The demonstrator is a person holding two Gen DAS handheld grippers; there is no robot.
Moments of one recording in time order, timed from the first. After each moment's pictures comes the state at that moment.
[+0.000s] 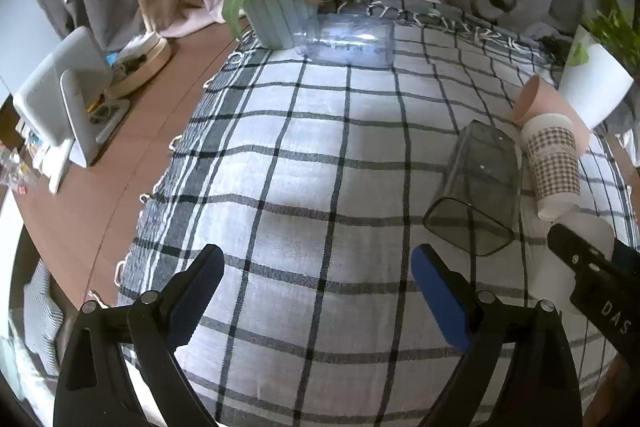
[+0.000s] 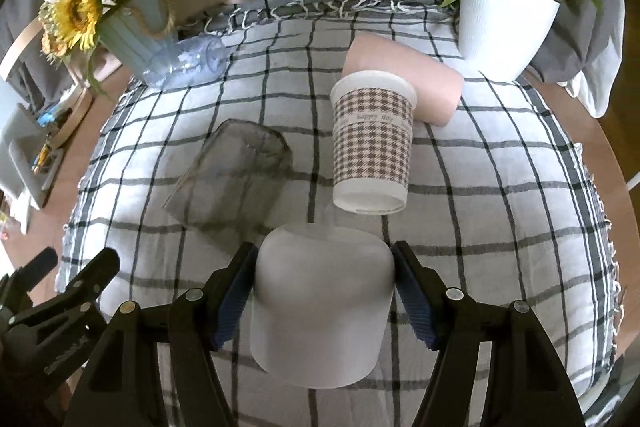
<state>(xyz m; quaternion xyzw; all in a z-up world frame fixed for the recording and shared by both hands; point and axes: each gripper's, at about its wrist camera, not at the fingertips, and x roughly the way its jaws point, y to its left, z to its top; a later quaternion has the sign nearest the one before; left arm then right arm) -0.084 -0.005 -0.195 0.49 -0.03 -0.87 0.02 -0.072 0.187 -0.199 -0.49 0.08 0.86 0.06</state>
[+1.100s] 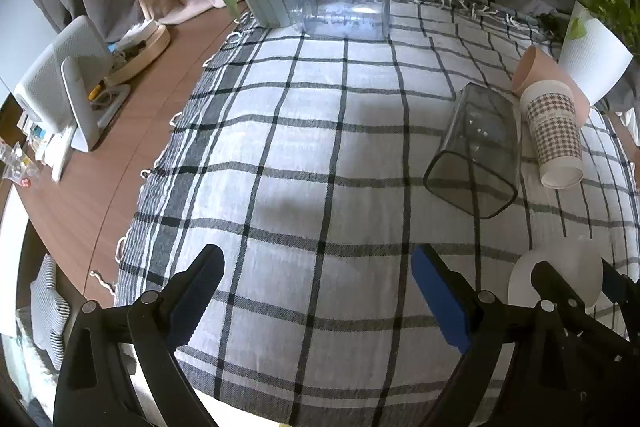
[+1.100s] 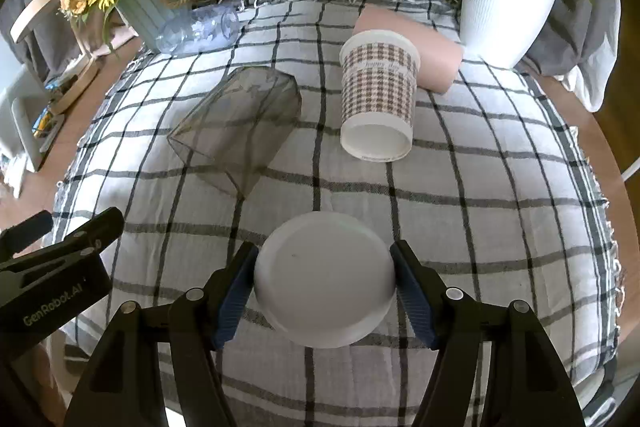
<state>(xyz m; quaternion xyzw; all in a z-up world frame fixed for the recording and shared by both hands) -0.067 -0.002 -0.203 0.52 -0.05 -0.85 0.02 -0.031 0.167 -0.218 -0.51 0.06 0.86 0.05</state>
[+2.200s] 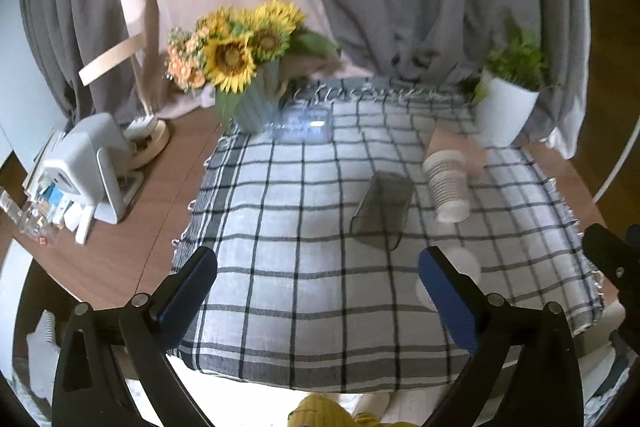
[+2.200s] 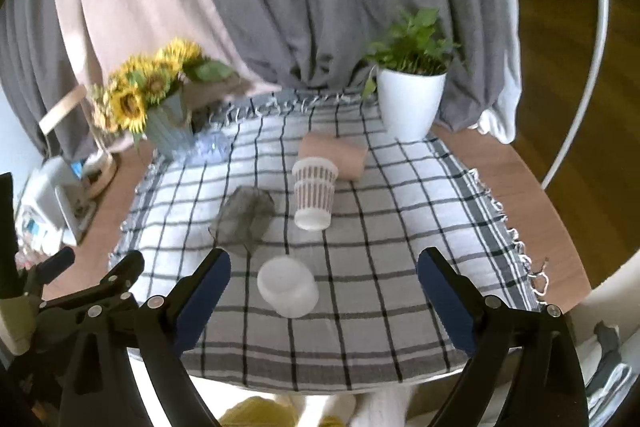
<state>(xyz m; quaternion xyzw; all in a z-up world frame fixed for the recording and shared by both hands) 0.018 0.013 -0.073 0.39 -0.06 -0.92 -0.06 0.079 0.201 -0.065 -0.37 0.10 0.92 0.11</state>
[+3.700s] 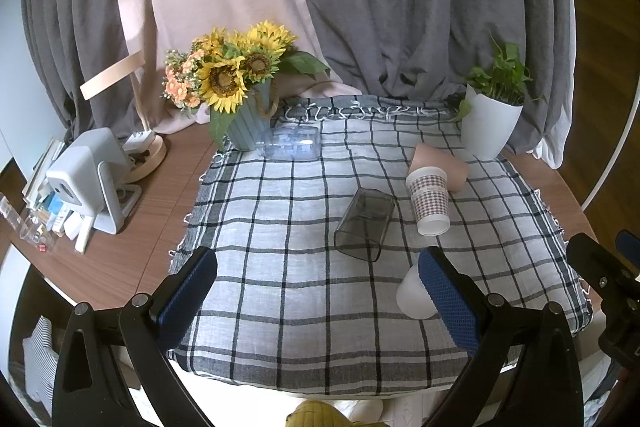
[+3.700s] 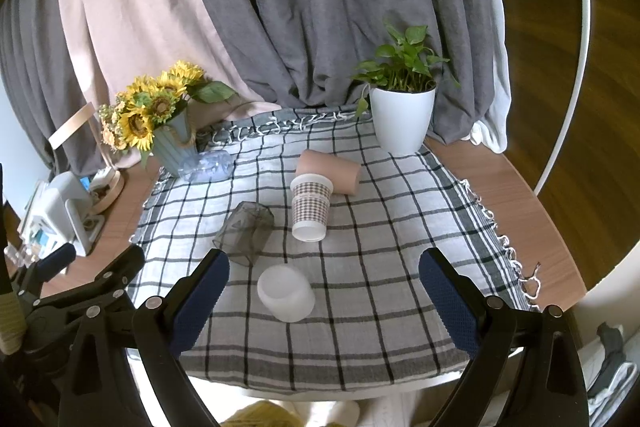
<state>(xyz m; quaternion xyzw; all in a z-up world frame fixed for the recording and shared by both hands) 0.035 0.024 -0.059 0.37 -0.06 -0.93 -0.07 0.099 0.207 -0.054 -0.35 0.10 0.92 0.11</state>
